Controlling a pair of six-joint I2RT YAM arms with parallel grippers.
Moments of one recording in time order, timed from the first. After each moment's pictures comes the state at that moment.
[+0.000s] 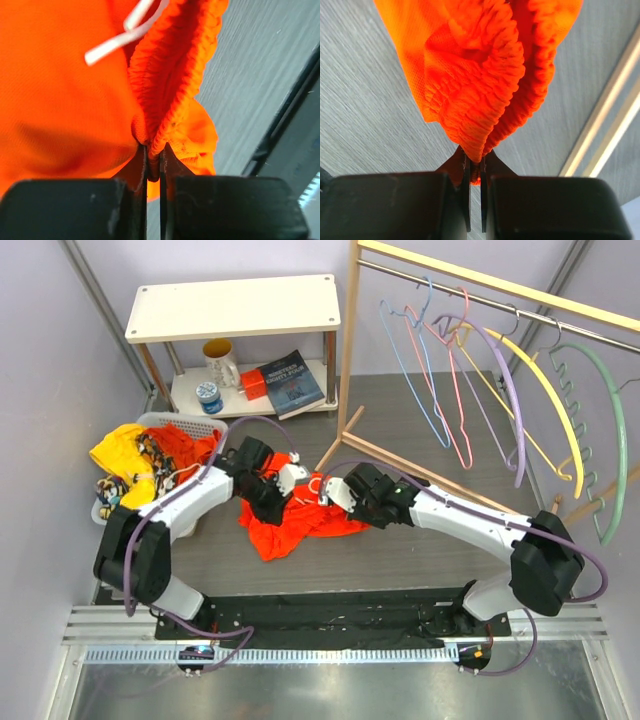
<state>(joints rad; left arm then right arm) -0.46 1.52 0.99 -0.72 0.47 0.53 0.84 1.43 0.99 -0.66 0.14 -0.49</state>
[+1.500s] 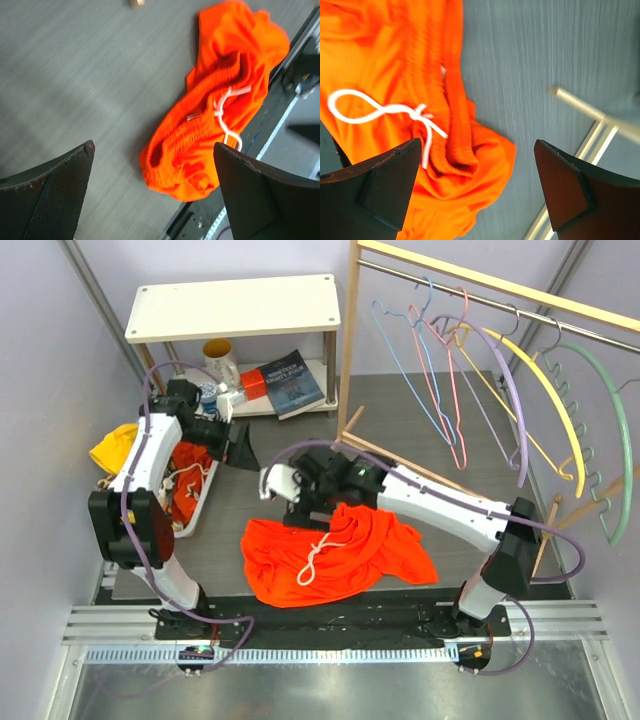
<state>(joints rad) -0.01 1.71 1.56 -1.09 0.83 0.40 1.09 1.64 1.56 -0.82 0.01 -0.53</state>
